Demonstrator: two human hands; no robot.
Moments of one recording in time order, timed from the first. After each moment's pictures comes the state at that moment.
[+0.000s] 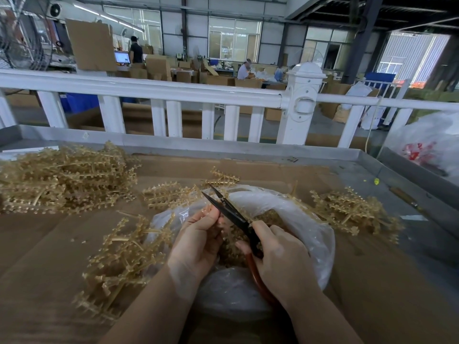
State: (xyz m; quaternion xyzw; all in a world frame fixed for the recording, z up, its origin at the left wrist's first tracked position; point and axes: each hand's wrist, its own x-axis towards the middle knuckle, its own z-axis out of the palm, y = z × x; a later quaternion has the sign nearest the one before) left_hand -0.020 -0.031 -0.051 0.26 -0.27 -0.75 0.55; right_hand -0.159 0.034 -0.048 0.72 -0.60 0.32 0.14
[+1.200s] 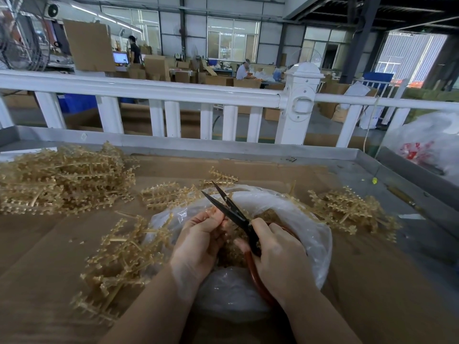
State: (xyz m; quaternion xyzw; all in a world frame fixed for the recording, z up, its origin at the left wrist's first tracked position) left_hand -0.026 -0.023 -0.042 0.29 -0.31 -0.73 0.54; right_hand -0.158 0.032 -0.050 0.70 -0.60 0.35 0.13
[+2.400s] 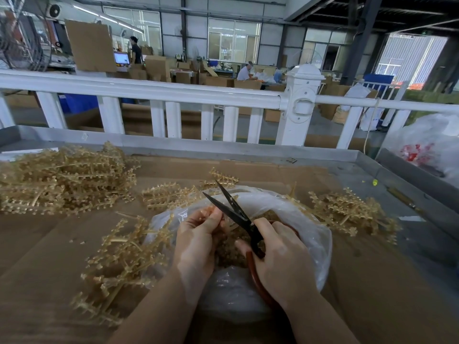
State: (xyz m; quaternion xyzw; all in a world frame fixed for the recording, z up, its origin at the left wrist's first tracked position) left_hand -0.028 -0.015 -0.036 0.35 -0.28 -0.67 0.59; right_hand -0.160 0.032 -0.056 0.68 -0.63 0.35 0.12
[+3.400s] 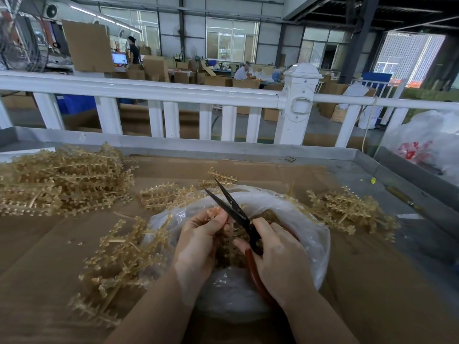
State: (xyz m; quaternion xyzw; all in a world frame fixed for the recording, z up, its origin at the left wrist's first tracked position) left_hand -0.027 -0.017 -0.039 0.33 -0.33 -0.70 0.54; right_hand -0.159 0.031 -0.054 0.68 -0.63 0.36 0.11
